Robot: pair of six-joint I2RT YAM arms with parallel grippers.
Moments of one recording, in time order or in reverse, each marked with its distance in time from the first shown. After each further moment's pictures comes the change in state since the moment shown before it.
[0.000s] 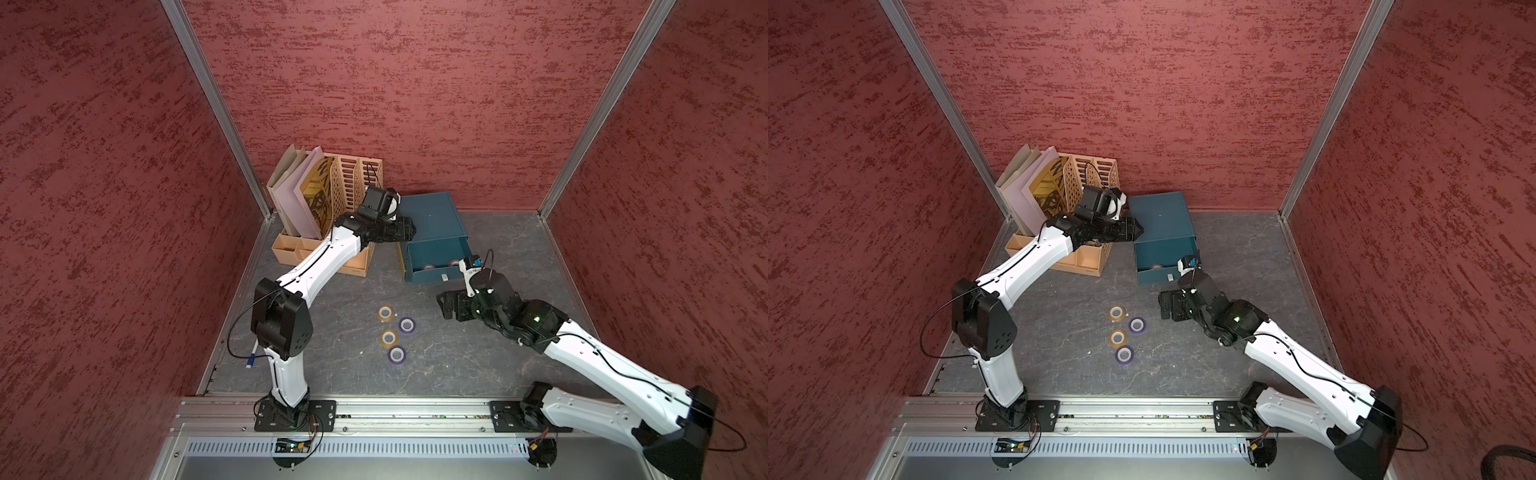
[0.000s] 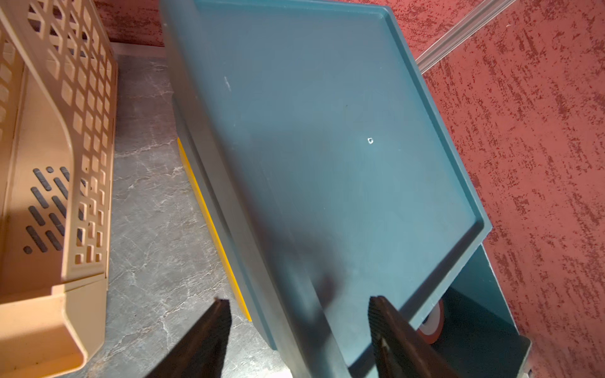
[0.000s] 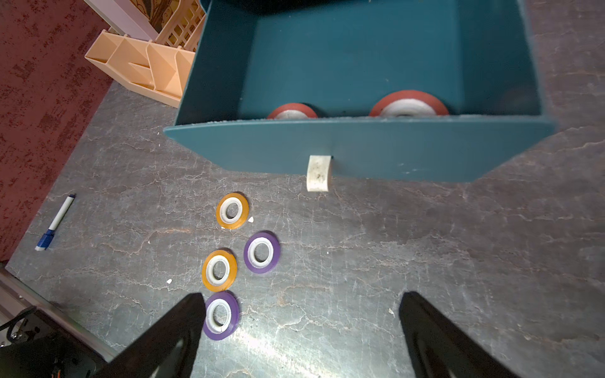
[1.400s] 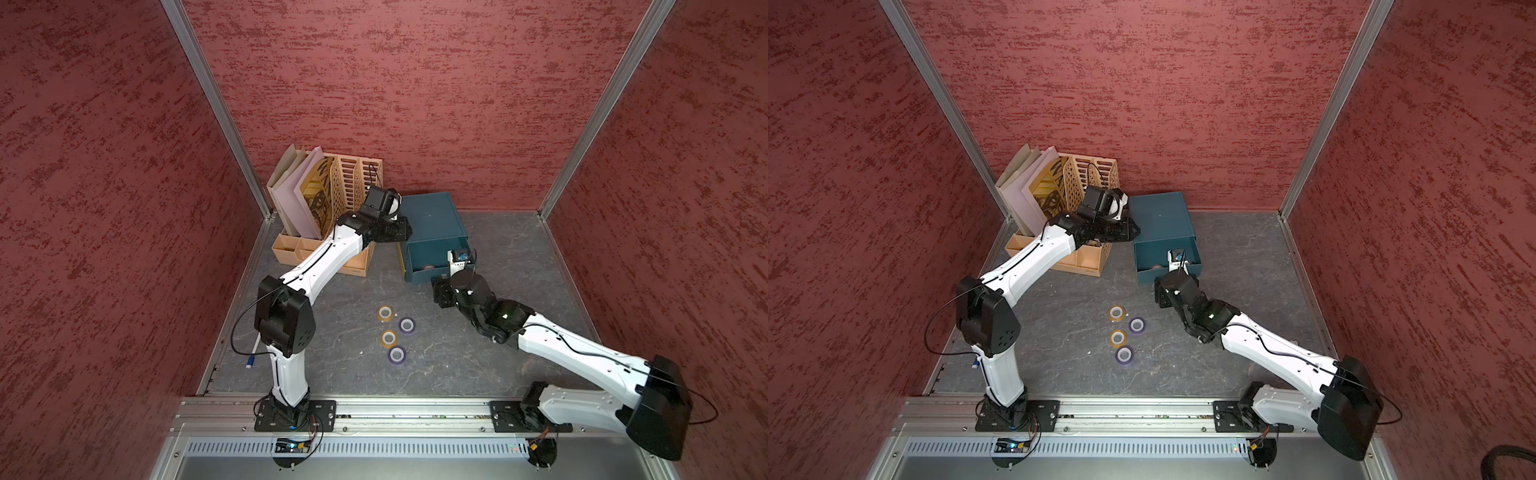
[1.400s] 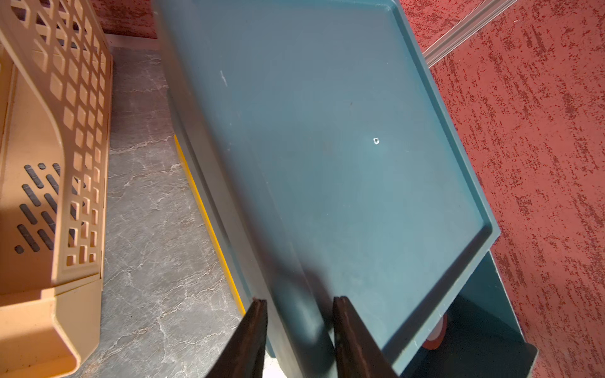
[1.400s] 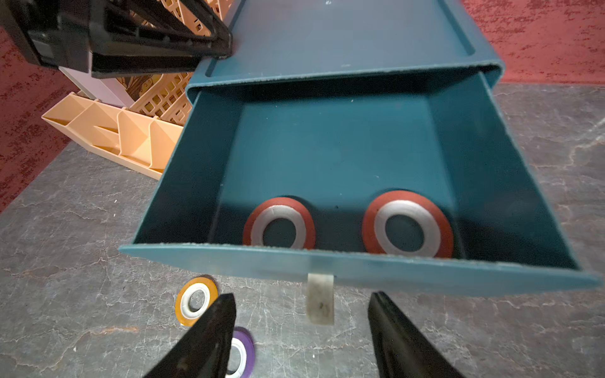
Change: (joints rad) left arm 0.000 0.028 0.026 -0.017 0.004 -0.004; right arm 0.037 0.162 -0.087 0.406 0.251 -0.087
